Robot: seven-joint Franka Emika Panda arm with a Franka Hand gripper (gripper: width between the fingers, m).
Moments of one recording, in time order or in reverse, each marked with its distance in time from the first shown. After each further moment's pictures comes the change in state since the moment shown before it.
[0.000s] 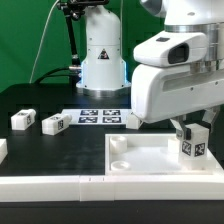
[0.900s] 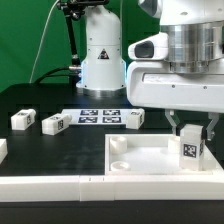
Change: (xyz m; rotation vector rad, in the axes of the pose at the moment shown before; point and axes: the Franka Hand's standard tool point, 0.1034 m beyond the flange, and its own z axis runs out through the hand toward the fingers) arm 0.002 0.005 -0.001 0.025 0.013 0.997
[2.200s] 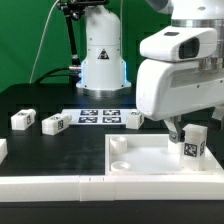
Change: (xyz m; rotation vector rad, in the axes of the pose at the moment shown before) arm 0.000 -0.006 -0.002 -0.071 -0.014 -1.214
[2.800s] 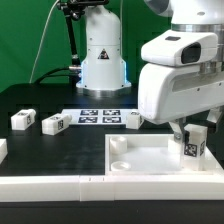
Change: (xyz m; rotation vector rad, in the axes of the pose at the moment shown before) arm -0.003 -0.002 0.003 0.005 -0.004 0.023
